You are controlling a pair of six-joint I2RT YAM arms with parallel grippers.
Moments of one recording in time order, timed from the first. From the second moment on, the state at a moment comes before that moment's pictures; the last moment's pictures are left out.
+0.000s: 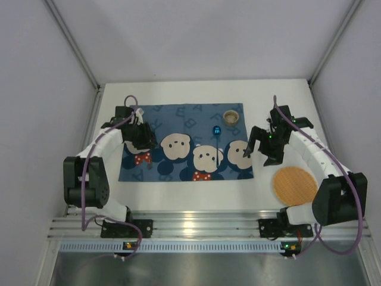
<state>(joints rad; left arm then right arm) 0.02 1.59 1.03 -0.54 0.44 -0.32 0.19 1.37 1.13 -1.01 -0.29 0.50</state>
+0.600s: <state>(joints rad) -0.34 1.28 1.00 -0.53 0.41 -0.49 -0.08 1.53 0.99 -0.98 0.09 0.52</state>
